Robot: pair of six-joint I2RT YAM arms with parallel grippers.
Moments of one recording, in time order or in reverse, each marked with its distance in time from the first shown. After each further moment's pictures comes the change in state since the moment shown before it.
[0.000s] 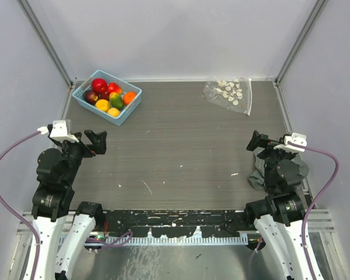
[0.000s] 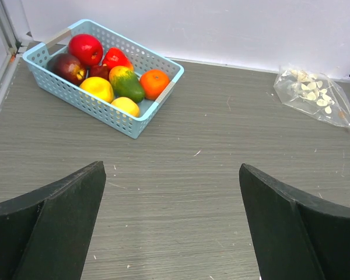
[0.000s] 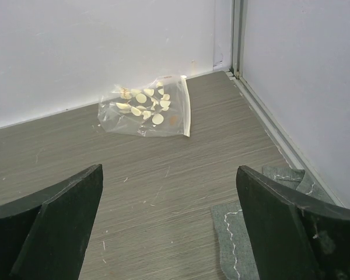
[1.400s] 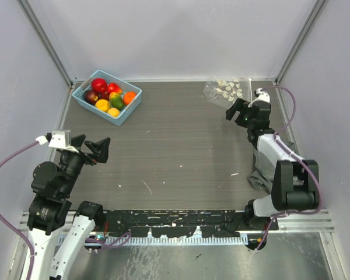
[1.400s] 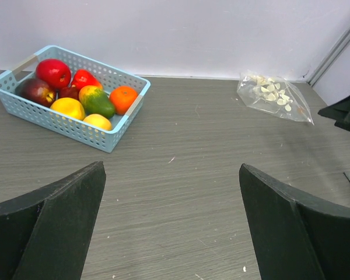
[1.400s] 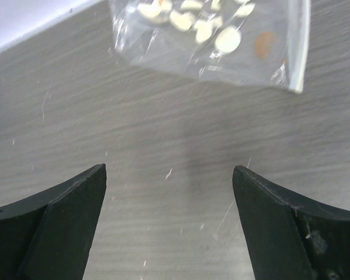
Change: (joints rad) left arm -0.106 -0.118 -0.021 0.008 0.022 0.009; right arm -0.198 1.114 0.212 0.427 -0.497 0.231
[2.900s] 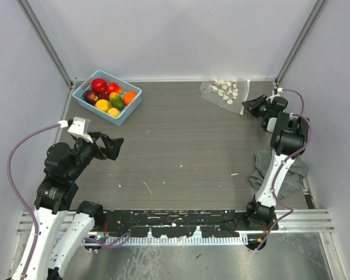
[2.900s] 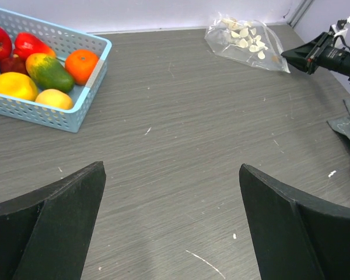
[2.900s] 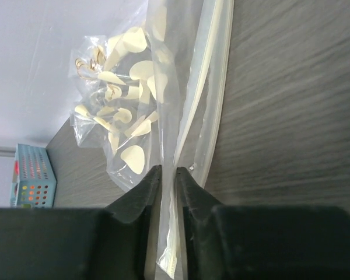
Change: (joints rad) left arm 0.002 0.175 0.000 0.014 0.172 0.039; right arm -0.331 0.873 0.510 0.457 -0.545 0.366
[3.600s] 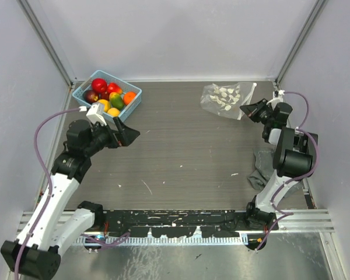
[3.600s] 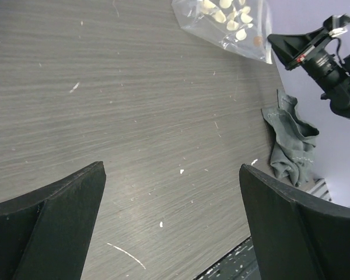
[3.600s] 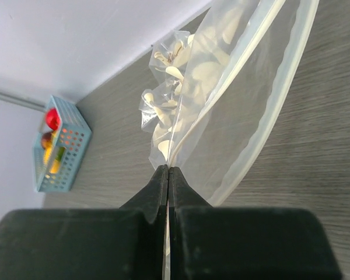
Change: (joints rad) left arm 0.000 0.280 0.005 0.106 0.163 -0.335; right arm 0.013 -0.409 -0.415 0.113 -0.084 -0.026
